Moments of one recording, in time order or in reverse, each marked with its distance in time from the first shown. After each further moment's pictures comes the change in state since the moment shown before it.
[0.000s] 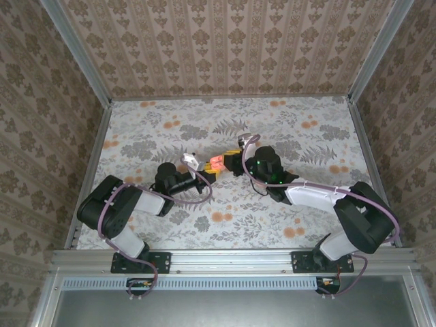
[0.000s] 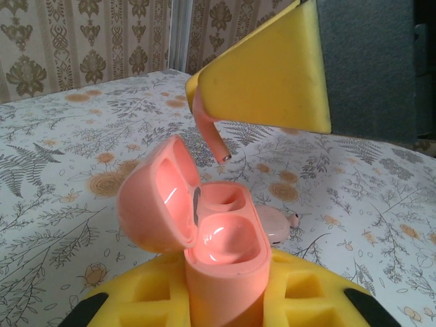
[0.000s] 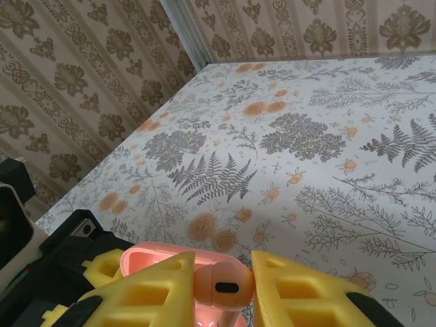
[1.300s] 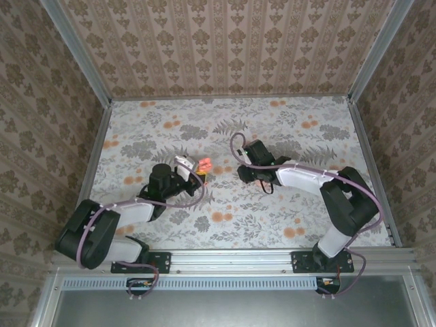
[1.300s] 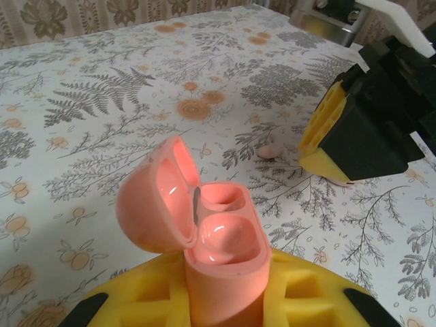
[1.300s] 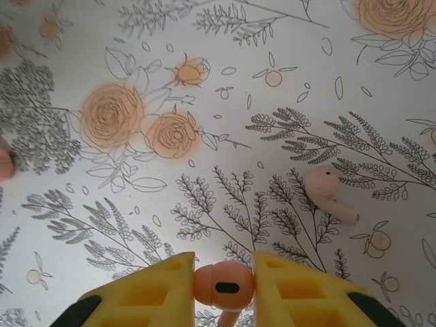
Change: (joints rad) left arm 0.038 -0.256 -0.046 -0.431 -0.211 0.108; right arm -0.070 0.149 0.208 -0.727 0.121 -0.134
